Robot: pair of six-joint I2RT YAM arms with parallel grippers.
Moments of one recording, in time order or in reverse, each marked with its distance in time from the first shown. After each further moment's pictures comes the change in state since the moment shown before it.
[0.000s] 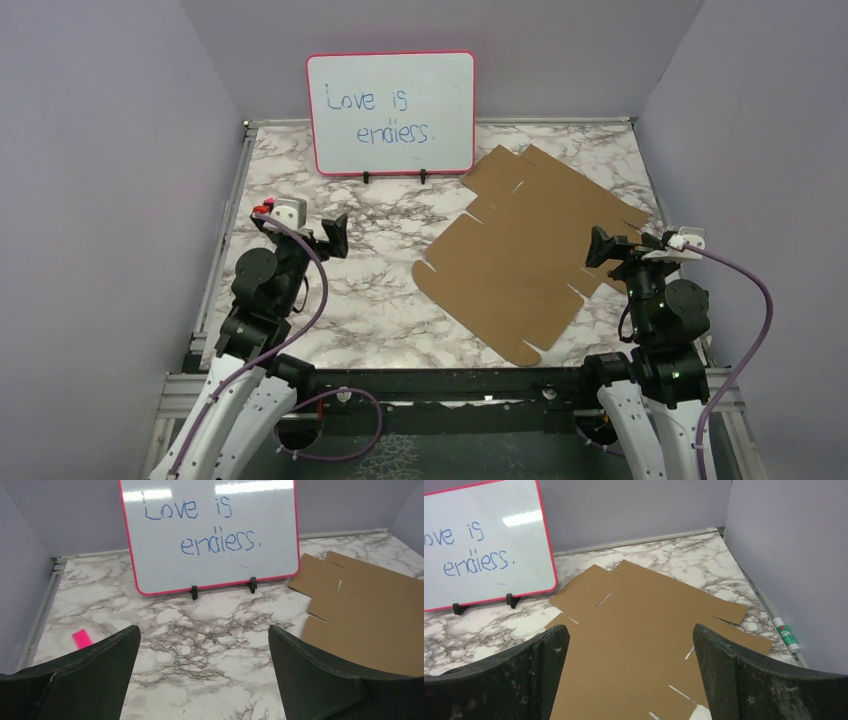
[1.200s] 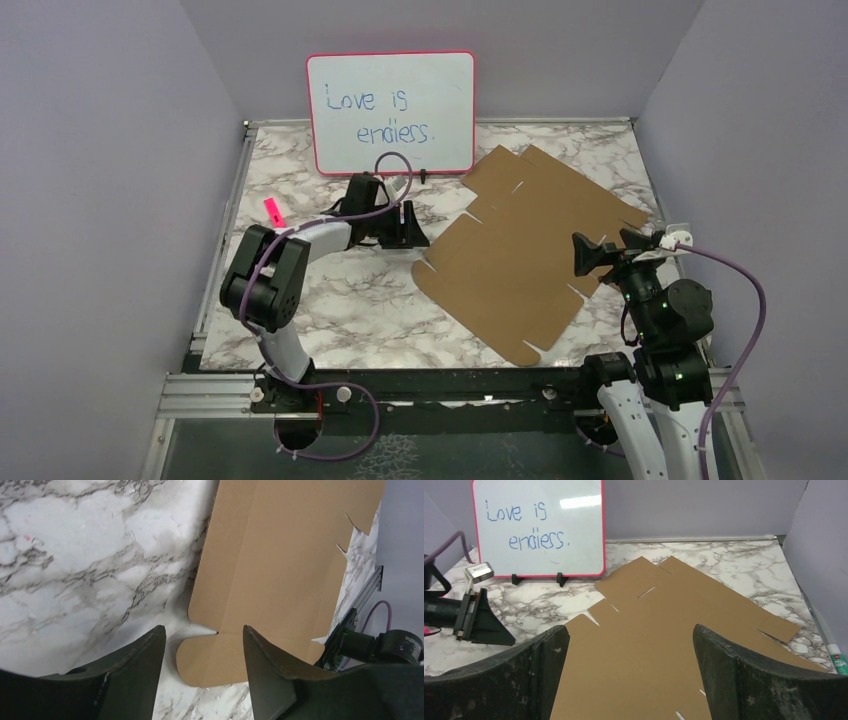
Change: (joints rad) left arm -0.003 1.236 0.339 0.061 0.766 -0.406; right arm 0.000 0.008 0.032 -0.024 -0.233 0.008
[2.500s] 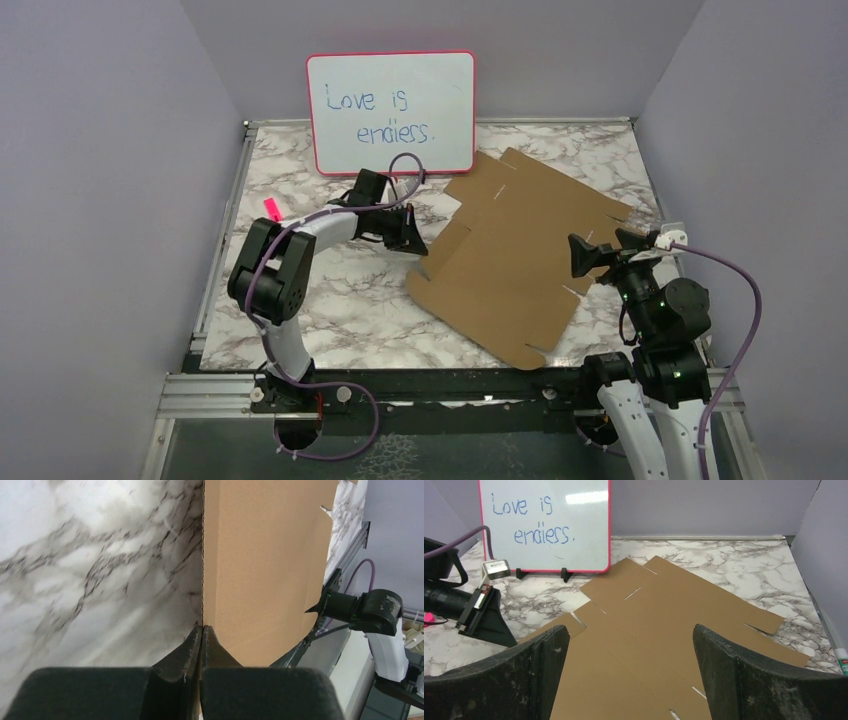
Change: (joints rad) left arm -0.027 0.111 0.147 -0.174 0.143 0.066; right arm 0.016 0.002 -0.018 0.013 -0.025 -0.009
